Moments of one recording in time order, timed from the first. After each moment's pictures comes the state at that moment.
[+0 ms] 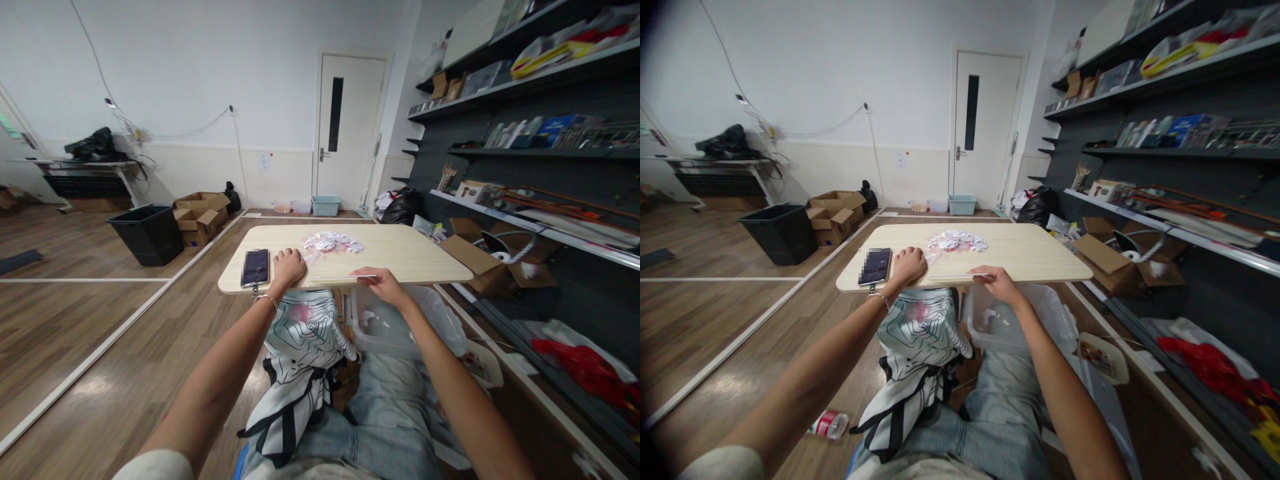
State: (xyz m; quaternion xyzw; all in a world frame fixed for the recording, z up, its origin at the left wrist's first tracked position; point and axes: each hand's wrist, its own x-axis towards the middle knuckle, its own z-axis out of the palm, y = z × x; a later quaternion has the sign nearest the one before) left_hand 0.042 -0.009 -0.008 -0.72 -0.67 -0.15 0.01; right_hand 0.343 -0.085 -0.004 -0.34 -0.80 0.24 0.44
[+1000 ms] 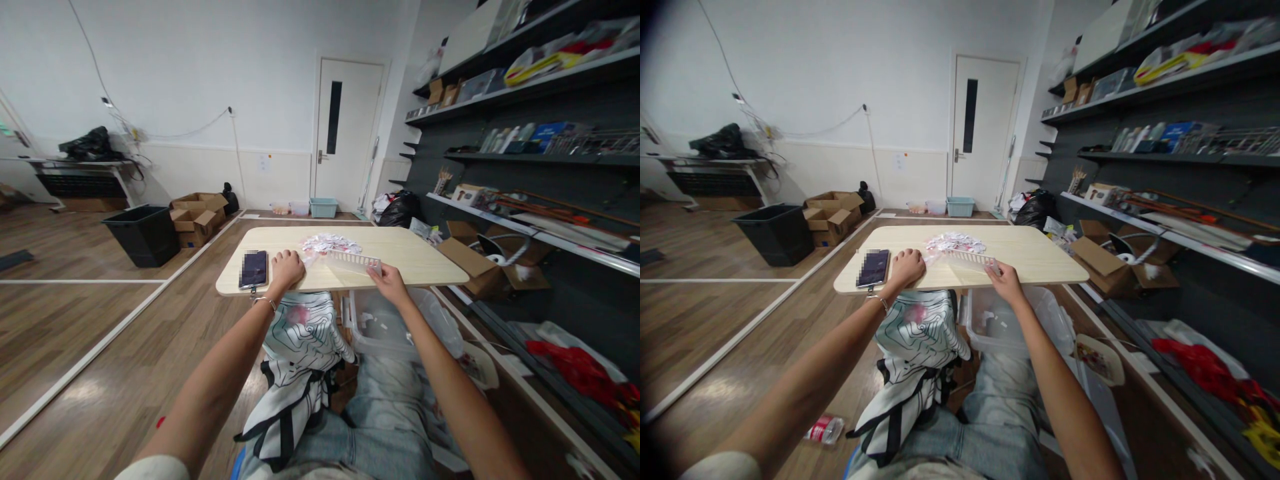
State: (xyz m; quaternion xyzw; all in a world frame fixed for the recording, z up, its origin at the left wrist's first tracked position) left_hand 0.043 -0.010 -0.009 -0.73 -0.67 -0.16 0.01; right_hand 0.360 -0.070 -0.018 -0.48 -0.68 0.17 0.53
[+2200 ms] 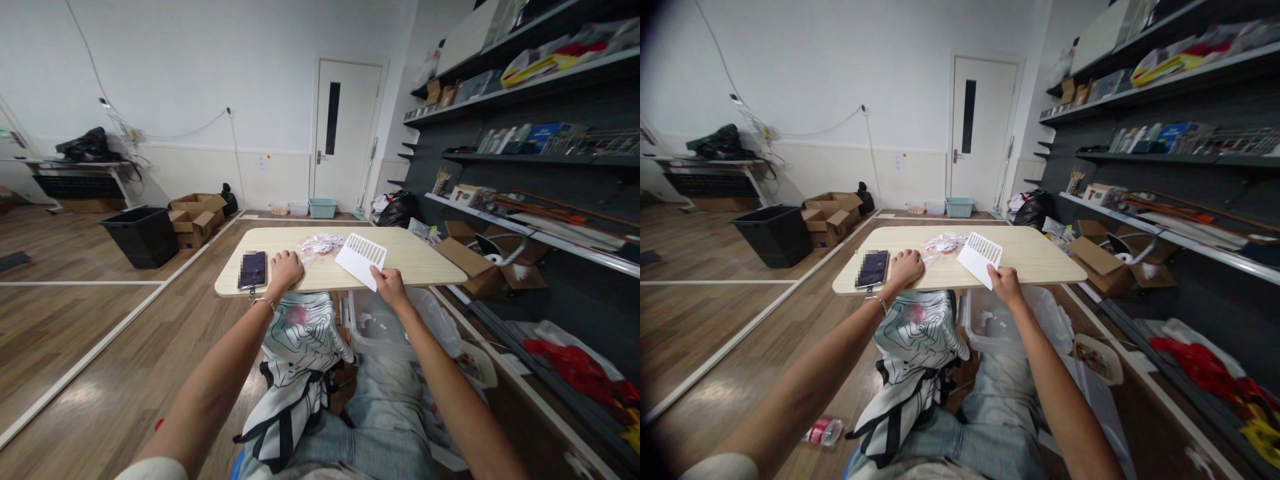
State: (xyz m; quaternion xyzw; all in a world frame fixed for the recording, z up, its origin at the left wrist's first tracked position) left_hand 0.043 -0.011 -0.008 -0.72 -0.67 -0.16 0.01; right_hand 0.349 -0.093 -0.005 -0.53 -0.69 0.03 0.50
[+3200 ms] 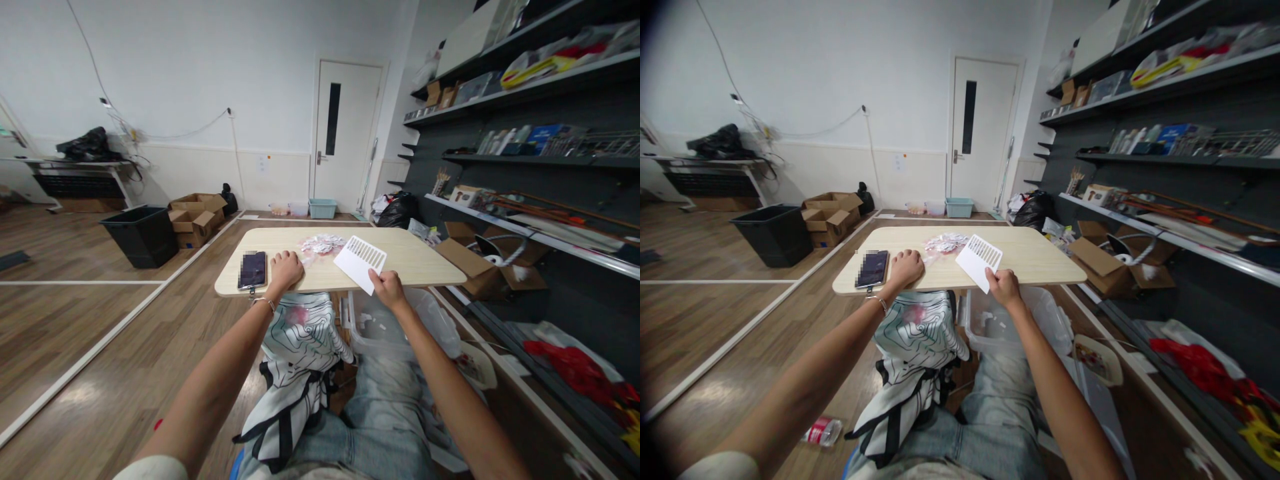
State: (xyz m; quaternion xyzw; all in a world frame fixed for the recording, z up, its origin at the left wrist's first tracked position) left_hand 0.044 -0.010 -0.009 -0.72 -0.67 -0.16 0.01; right_hand 0.348 -0.097 -0.006 -0.55 -0.70 -0.01 0.46
